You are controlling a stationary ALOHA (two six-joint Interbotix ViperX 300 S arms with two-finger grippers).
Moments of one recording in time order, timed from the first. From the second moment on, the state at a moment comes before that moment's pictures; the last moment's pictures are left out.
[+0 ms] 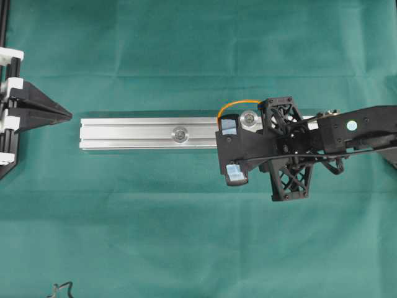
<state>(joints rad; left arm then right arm) -0.01 -0.95 0.96 0.03 0.52 -0.01 0.15 -0.06 0.41 -0.11 0.89 0.24</state>
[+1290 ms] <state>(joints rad) -0.01 -0.95 0.96 0.03 0.52 -0.01 0.24 -0.06 0.41 -0.09 0.87 0.24</state>
